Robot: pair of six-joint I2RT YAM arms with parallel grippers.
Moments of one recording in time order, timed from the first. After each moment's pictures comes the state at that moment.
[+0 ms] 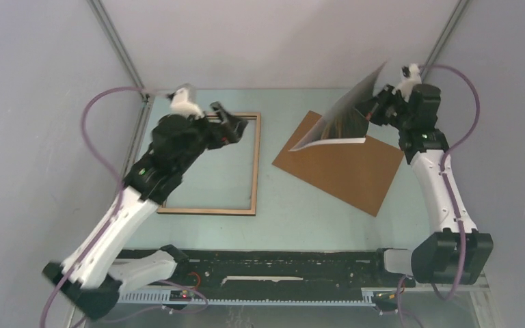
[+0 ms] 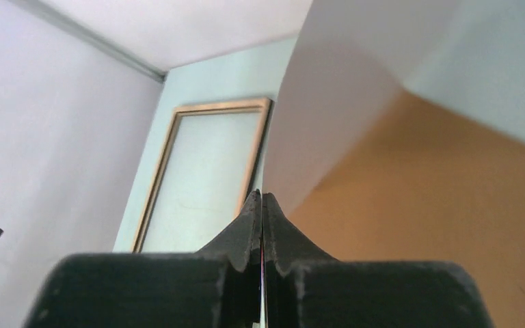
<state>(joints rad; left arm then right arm) -0.59 1.10 1.26 -0.36 -0.13 -0.61 -0.10 1.29 1.17 -0.19 -0.54 0.56</state>
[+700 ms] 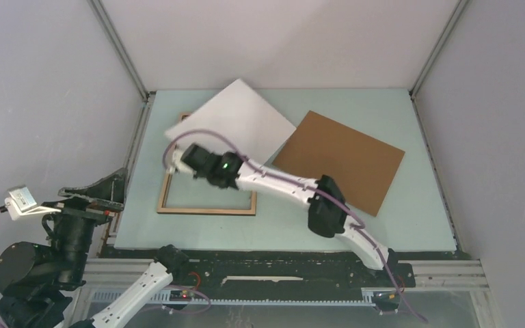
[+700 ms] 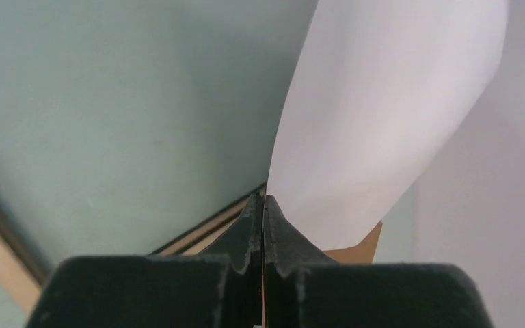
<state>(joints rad) -0.59 0.34 1.40 -0.91 -0.58 -0.64 1.11 2.32 2.32 -0.74 0.47 -0.50</state>
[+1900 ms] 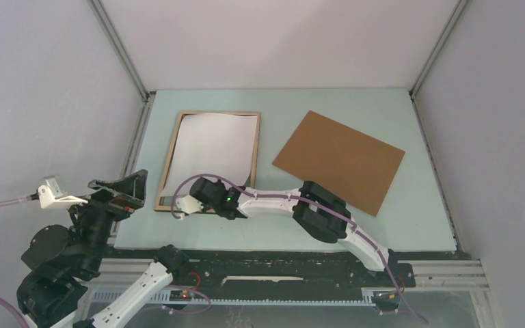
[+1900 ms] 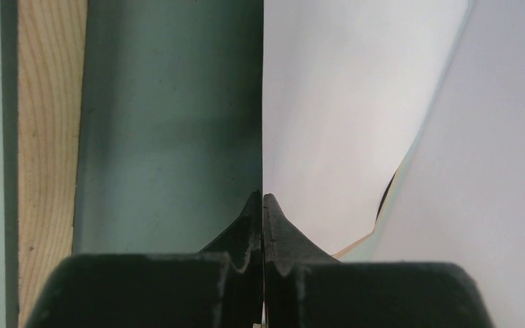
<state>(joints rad) -0.59 0.34 1.29 -0.96 -0.57 -0.64 1.22 2.34 1.79 -0.19 0.39 -0.97</state>
